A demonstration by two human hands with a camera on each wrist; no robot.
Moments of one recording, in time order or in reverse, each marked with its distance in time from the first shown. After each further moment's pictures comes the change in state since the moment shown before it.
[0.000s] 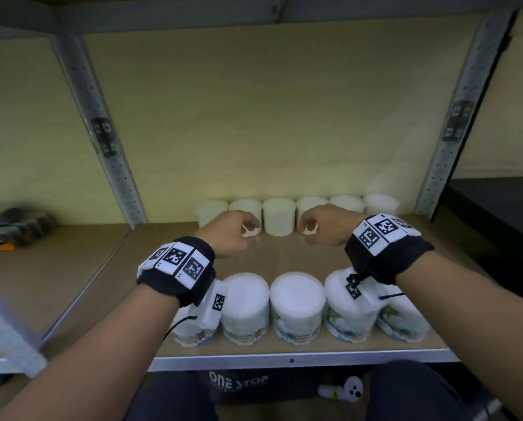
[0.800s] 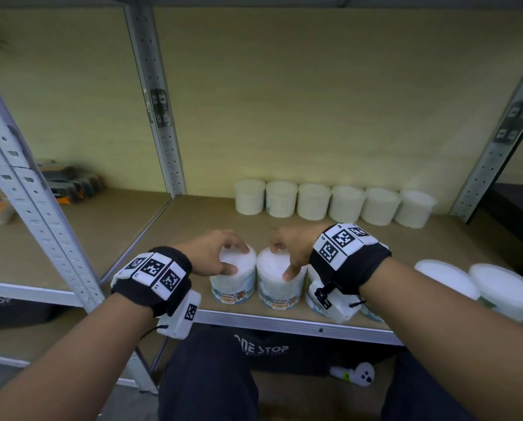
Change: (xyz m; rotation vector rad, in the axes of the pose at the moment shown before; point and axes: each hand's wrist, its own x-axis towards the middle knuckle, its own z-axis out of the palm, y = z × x) left_hand -0.097 -0.090 0.003 0.131 -0.186 -0.029; right_hand -0.004 -0.132 0.054 -0.252 -0.350 -0.153
